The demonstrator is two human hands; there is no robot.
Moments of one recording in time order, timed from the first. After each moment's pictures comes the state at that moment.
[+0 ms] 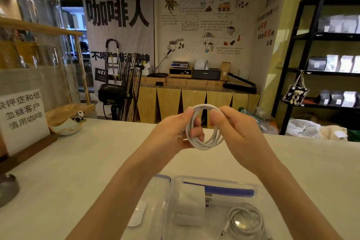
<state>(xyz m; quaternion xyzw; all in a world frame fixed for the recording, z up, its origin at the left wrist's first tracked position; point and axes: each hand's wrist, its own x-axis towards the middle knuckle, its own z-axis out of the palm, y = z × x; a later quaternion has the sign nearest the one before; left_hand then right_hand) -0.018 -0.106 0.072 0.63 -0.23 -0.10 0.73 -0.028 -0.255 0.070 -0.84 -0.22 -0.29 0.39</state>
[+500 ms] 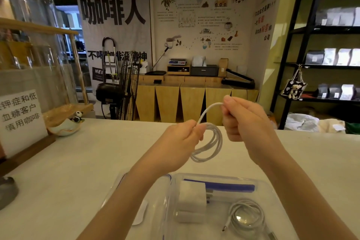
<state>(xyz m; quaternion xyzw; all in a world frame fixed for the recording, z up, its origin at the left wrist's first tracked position) -0.018 -0.112 0.061 0.86 -0.27 0.05 0.43 -0.030 -0.259 0.082 -0.74 -0.13 -0.16 0.64</state>
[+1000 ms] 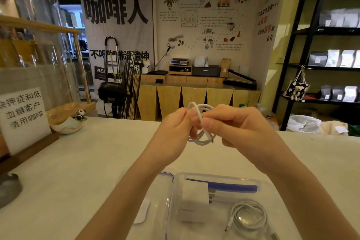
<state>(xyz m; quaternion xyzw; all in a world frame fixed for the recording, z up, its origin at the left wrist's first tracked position) -0.017 -0.108 0.066 0.79 -0.23 0.09 0.56 -0.047 -0.249 0.085 -0.78 -0.28 -0.13 0.55</state>
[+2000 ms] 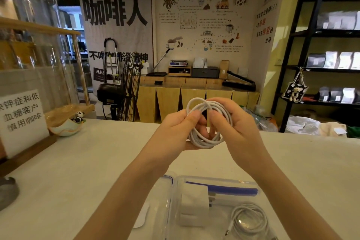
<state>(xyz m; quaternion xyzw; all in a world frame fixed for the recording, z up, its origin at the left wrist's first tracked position) -0.023 -0.107 0.074 0.69 -0.20 -0.02 0.69 -0.026 -0.244 0.066 -0.77 -0.26 -0.27 0.51</state>
